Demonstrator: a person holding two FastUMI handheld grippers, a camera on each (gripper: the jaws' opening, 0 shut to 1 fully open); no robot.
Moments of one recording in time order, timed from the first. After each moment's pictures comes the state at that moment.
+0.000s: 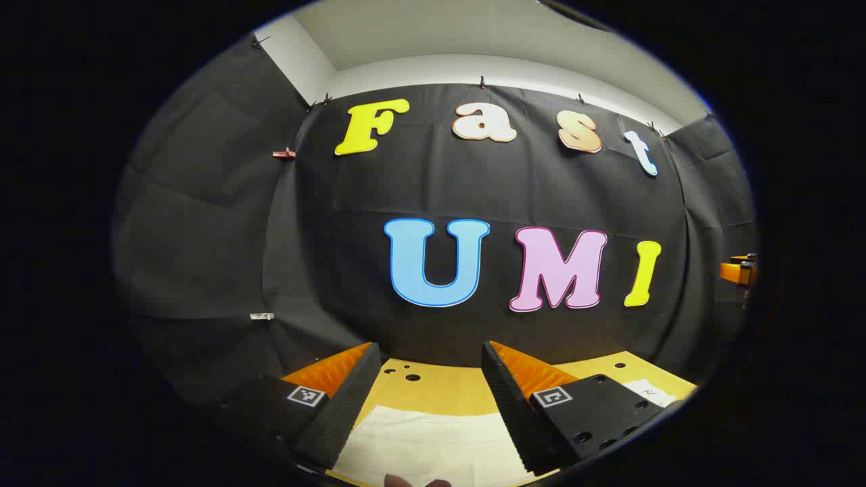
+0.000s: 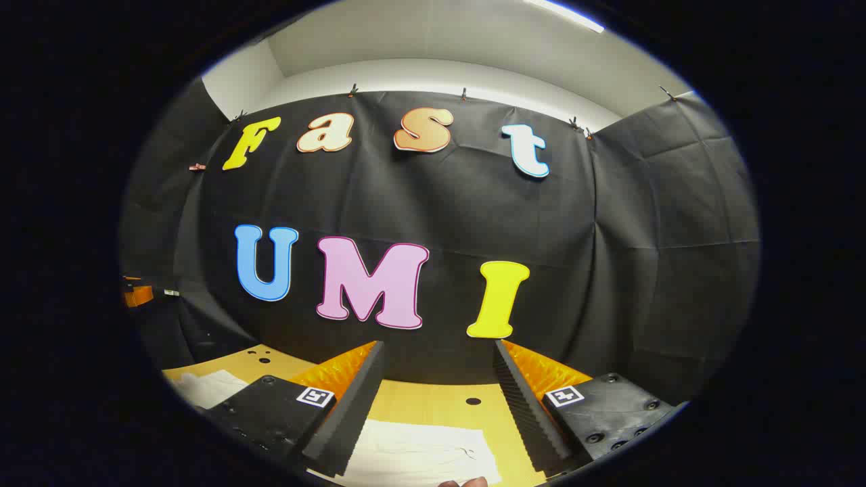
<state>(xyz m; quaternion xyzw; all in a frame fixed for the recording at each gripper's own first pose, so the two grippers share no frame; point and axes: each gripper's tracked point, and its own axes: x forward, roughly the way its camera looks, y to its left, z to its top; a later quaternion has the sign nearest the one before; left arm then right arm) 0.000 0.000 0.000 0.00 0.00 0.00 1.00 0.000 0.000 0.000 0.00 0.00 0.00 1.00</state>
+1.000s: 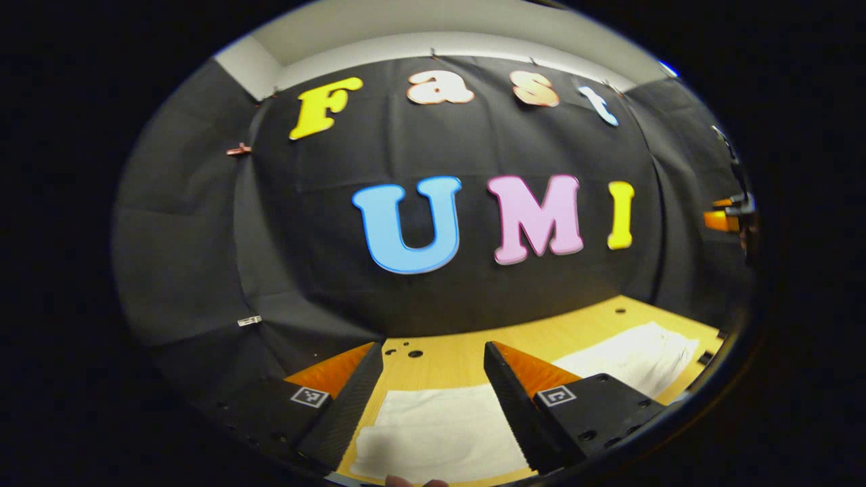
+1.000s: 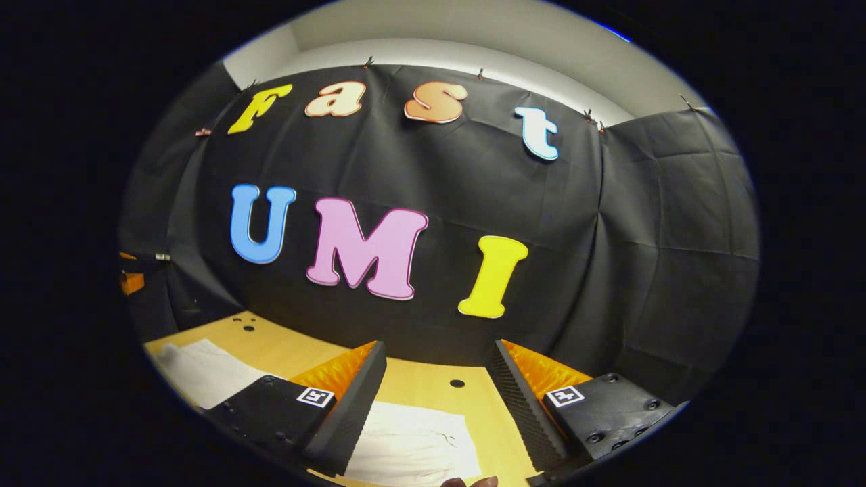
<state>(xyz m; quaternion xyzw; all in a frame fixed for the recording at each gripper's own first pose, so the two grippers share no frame) 0.002 0.017 -0.082 0.13 0.08 -0.08 0.99 0.000 -0.020 -0.064 -0.07 0.07 -0.01 0.99</state>
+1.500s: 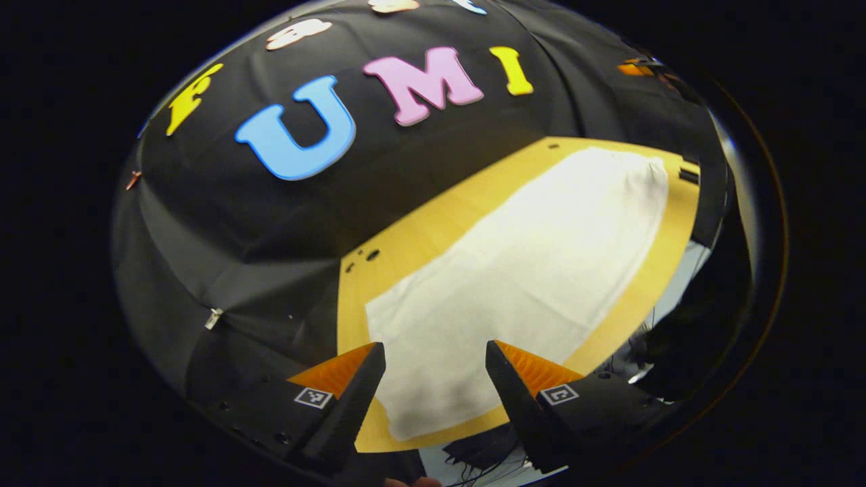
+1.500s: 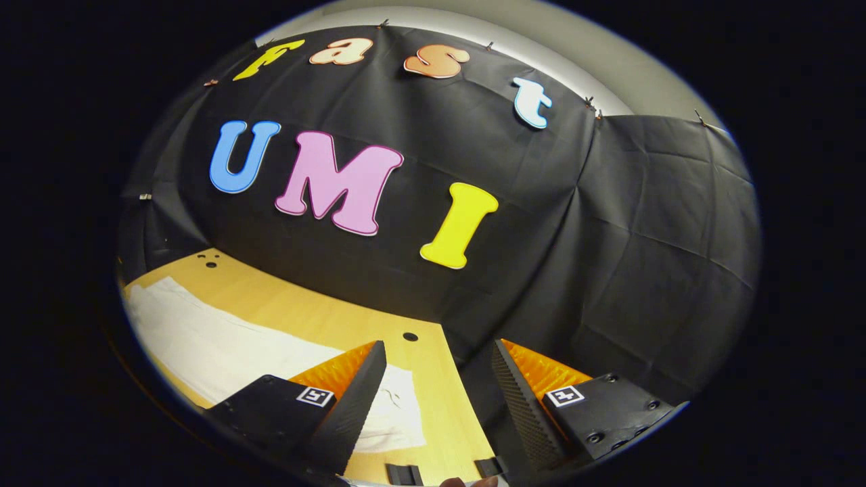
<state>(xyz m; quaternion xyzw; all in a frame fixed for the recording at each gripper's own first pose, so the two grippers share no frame) -0.038 0.074 -0.287 0.33 0.29 -0.20 0.88 -0.033 -0.085 -0.132 -0.13 0.16 -0.07 0.98</state>
